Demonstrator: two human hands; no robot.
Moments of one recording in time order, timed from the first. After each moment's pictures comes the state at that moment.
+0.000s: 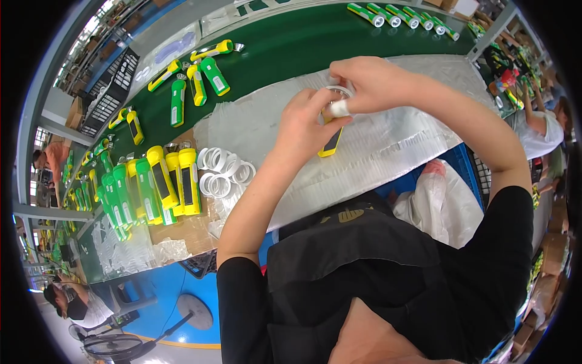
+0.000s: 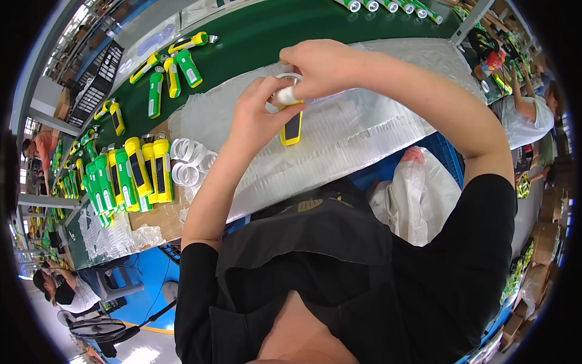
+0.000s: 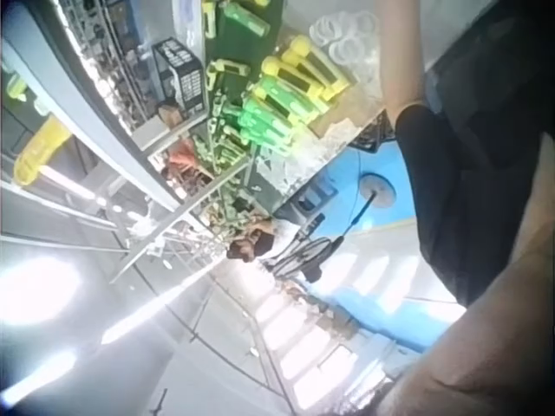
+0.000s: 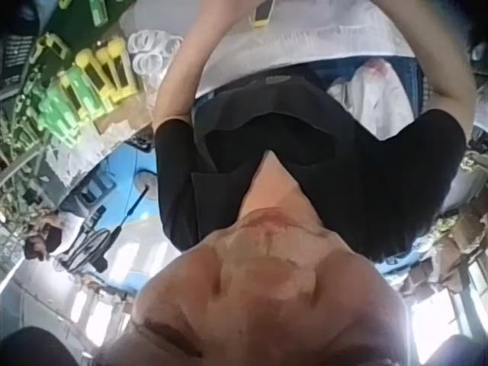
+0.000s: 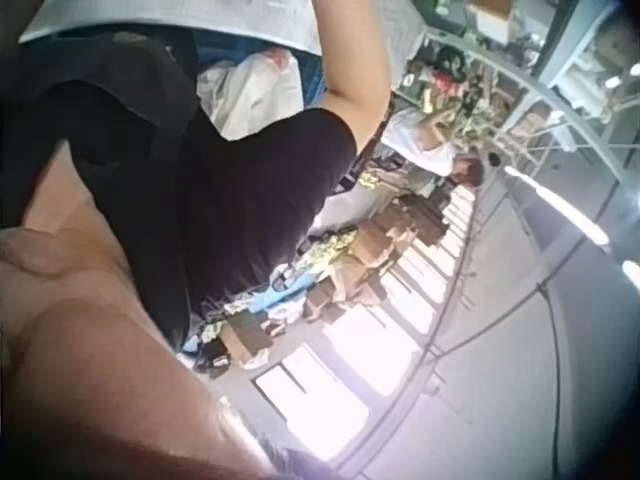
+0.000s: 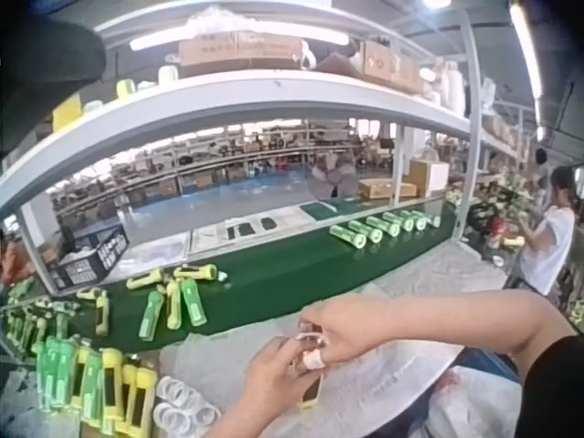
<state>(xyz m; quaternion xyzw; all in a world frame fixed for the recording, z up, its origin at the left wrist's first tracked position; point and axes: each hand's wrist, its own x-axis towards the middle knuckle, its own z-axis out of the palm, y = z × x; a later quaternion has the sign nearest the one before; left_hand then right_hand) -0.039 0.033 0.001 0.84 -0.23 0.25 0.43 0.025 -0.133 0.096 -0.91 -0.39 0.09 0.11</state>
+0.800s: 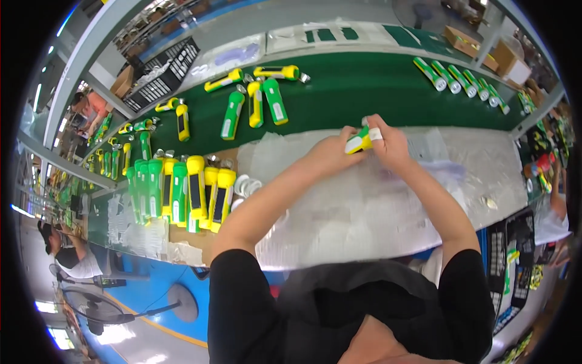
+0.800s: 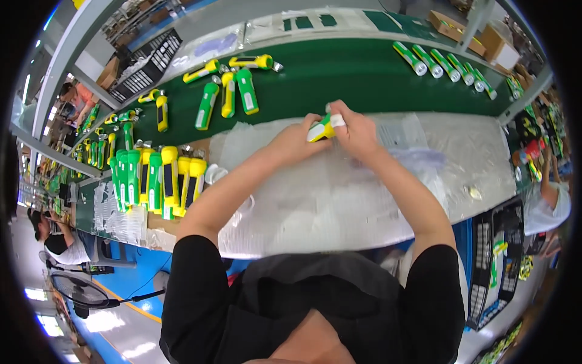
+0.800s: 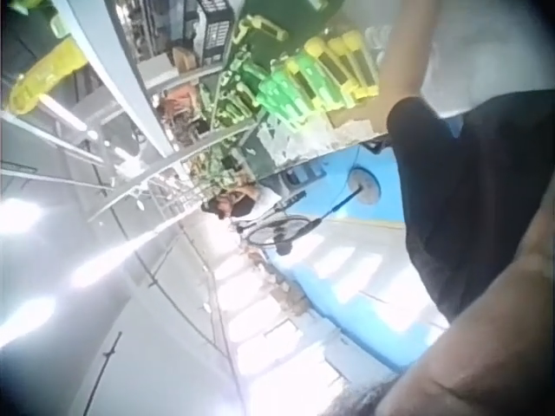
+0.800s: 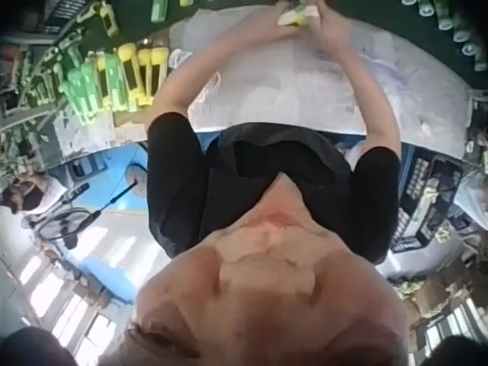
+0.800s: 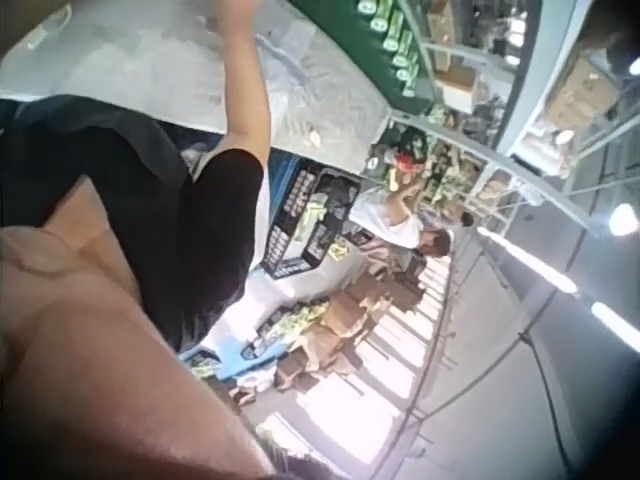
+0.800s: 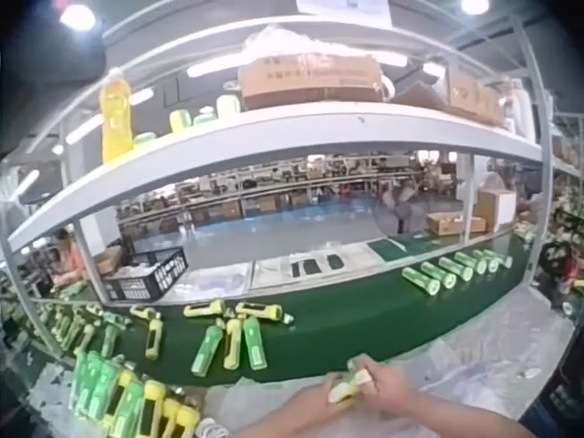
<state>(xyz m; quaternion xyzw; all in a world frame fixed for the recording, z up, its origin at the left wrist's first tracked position) 0.056 0.090 -0.031 0.91 -0.10 0.03 0.41 0.112 -0.102 -0.032 -0.87 -0.31 -0.12 0.37</state>
